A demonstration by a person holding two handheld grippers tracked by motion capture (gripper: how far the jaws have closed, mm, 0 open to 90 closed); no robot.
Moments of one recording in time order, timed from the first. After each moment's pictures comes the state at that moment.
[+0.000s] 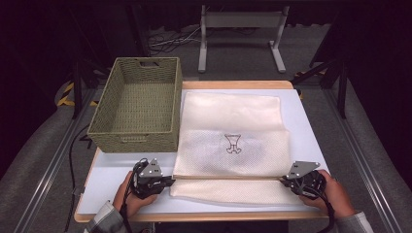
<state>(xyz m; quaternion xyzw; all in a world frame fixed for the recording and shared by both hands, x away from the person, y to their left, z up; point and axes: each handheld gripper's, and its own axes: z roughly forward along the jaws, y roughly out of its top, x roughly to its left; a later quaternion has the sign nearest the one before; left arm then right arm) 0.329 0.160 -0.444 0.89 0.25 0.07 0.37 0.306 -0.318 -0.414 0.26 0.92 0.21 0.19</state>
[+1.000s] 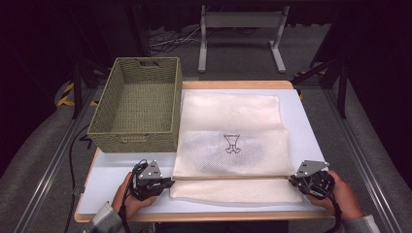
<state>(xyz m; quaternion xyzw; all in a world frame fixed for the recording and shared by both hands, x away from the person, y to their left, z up) 0.324 0.162 -0.445 0.89 0.24 0.07 0.37 0.305 -0.339 -0.414 0.29 0.92 0.20 0.20</state>
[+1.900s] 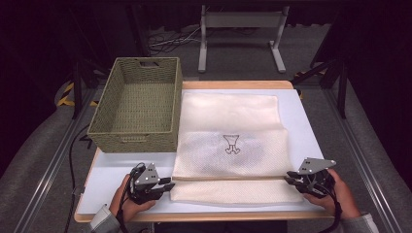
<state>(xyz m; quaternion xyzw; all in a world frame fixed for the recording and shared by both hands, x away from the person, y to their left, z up) 0.314 0.167 -0.443 0.89 0.23 0.09 0.39 0.305 -0.337 -0.407 0.30 0.89 0.28 0.19</state>
